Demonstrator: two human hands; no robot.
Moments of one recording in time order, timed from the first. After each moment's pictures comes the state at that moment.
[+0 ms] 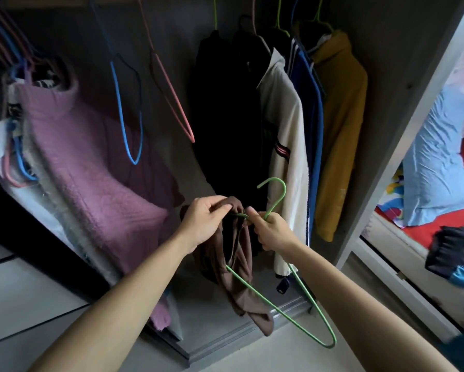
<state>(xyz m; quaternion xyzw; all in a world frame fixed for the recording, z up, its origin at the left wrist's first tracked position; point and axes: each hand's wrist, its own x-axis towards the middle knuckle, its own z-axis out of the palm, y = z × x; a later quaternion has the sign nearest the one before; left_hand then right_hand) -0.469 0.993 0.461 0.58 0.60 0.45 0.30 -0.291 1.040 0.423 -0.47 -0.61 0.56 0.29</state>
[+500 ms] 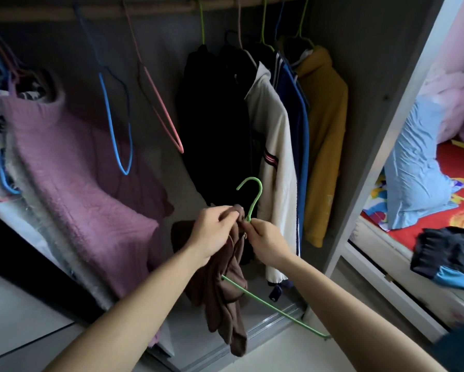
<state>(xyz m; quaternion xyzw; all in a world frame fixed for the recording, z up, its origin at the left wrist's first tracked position) -0.429 0.997 0.462 0.52 0.63 0.48 0.34 -0.285 1.038 0.414 -0.48 -0.74 0.36 0.30</state>
